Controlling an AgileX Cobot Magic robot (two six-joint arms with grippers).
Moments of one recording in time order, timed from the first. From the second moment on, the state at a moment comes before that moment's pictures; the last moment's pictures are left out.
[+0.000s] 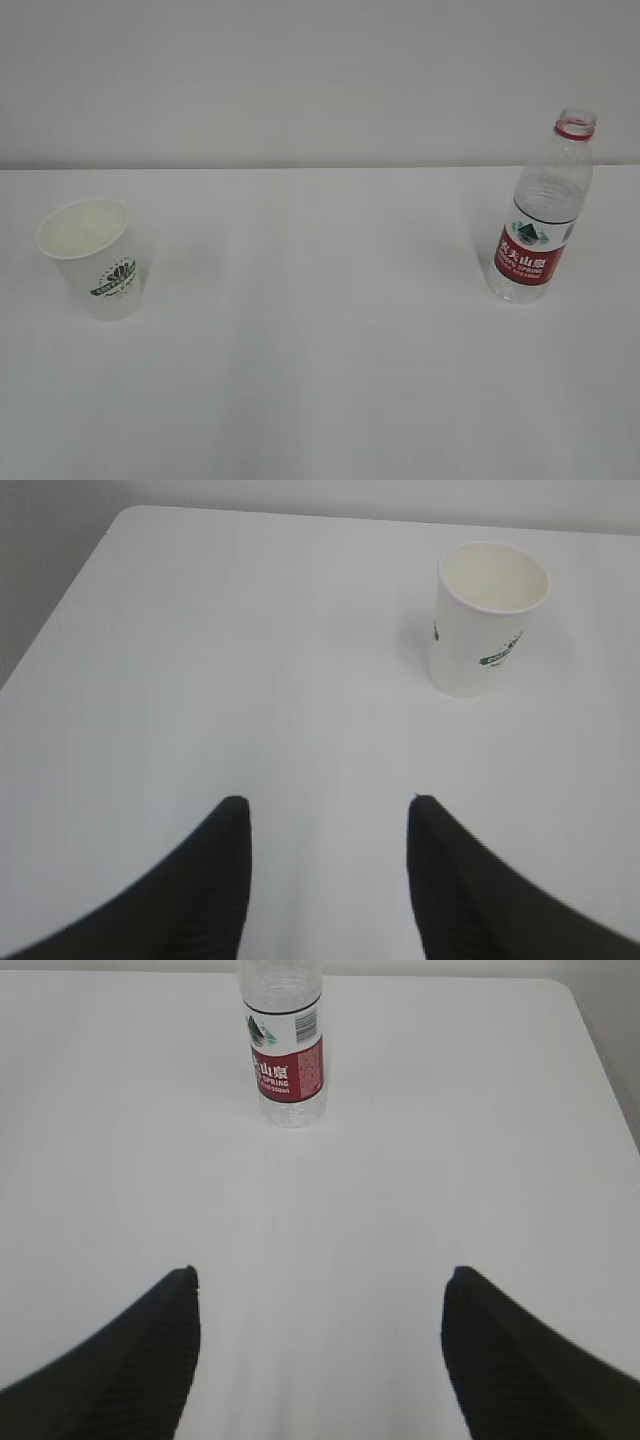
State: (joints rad) left arm 0.02 0.00 -0.53 0.08 1.09 -0.13; right arm 0.04 -0.02 -0.50 0.02 1.14 -0.04
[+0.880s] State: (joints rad) left arm 0.02 0.00 -0.53 0.11 1.09 -0.13; right arm 0.04 -0.02 -0.50 0.02 1.14 -0.04
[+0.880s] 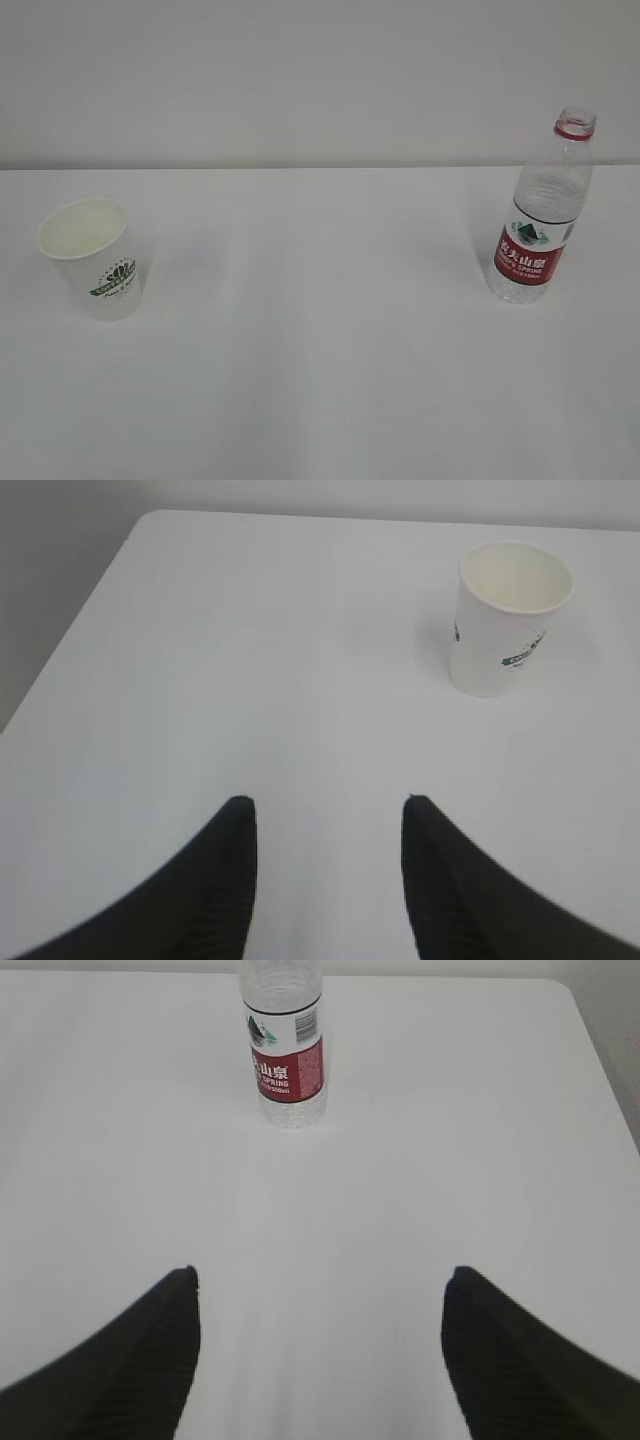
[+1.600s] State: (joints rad) left arm 0.02 0.24 -0.65 0.08 1.06 -0.07; right arm 0.04 0.00 -0.52 0.20 1.05 -0.04
